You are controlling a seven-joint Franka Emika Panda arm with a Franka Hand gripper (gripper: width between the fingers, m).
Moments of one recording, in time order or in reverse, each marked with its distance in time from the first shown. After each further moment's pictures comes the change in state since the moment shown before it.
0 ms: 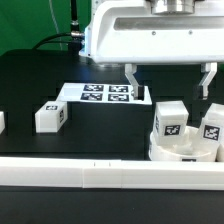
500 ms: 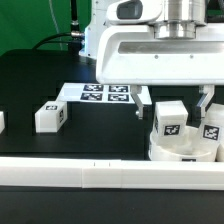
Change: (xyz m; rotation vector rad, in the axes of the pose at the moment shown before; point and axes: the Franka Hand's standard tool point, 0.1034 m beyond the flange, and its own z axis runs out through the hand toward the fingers) arm -0.010 -0.004 0.020 -0.007 0.003 -0.003
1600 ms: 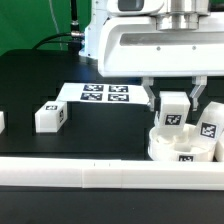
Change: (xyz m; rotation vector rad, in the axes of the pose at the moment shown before) arm -0.007 -0.004 -0.008 0.014 -0.094 0.005
